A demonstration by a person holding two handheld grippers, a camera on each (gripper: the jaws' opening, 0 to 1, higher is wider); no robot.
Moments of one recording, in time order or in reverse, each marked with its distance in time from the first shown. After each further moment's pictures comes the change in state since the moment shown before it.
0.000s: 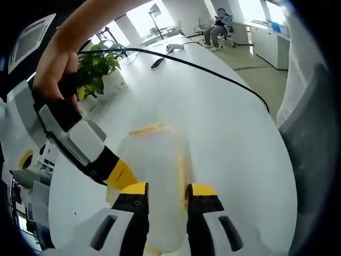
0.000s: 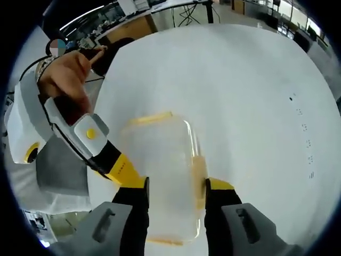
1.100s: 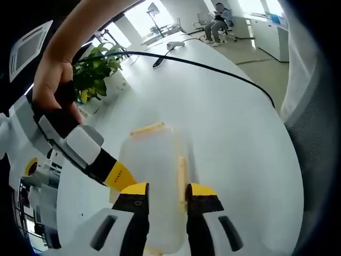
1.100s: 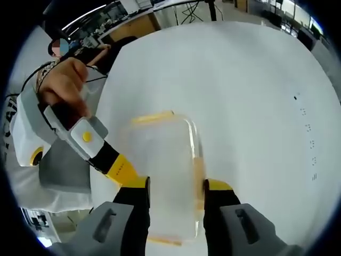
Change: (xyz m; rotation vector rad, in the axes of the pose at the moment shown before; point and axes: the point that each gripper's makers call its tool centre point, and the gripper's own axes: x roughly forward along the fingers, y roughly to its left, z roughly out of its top) left arm 0.001 0.001 -0.001 0.035 0.012 0.057; right arm -0.003 0.000 -0.004 -0.018 0.007 0.026
